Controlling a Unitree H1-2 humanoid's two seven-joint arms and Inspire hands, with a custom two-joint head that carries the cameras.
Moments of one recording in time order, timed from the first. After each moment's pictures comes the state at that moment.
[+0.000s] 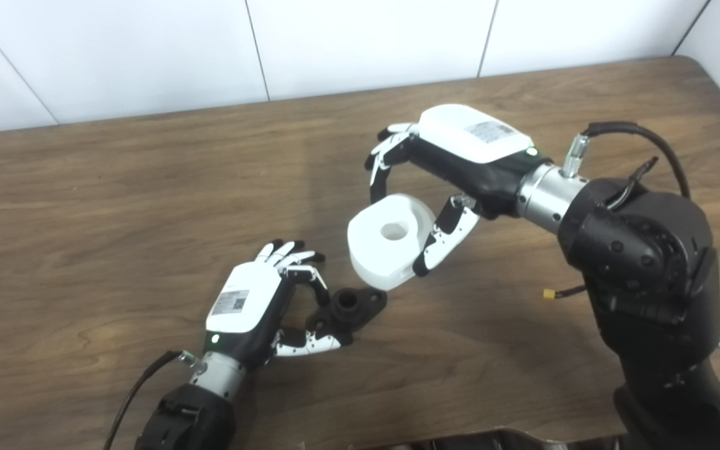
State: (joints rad) left arm 0.08 0.22 -0.39 -0.31 0.90 0.04 -0.20; right arm -0.42 -0.29 0.22 -0.83 -0.92 0.46 1.12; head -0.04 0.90
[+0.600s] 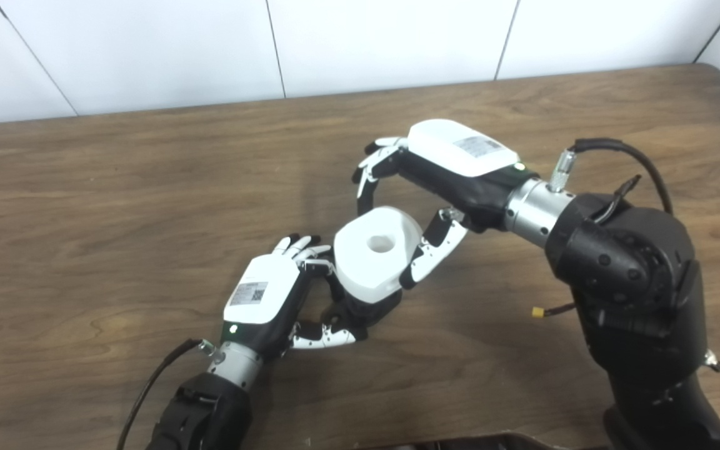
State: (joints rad) left arm 0.06 0.21 -0.41 -0.31 0.92 0.07 -0.20; right arm -0.40 -0.23 0.26 -0.78 -0.91 0.42 1.06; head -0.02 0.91
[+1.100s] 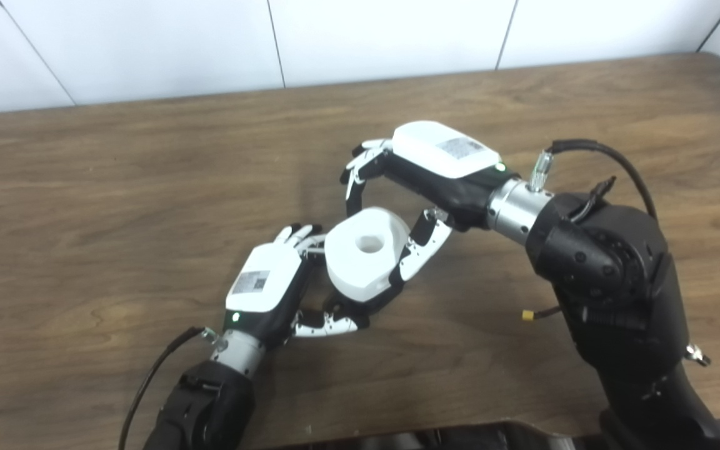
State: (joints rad) left arm 0.06 0.21 -0.42 -0.31 0.92 0.08 -0.20; right arm -0.37 -0.22 0.29 -0.73 -0.91 0.39 1.02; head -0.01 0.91
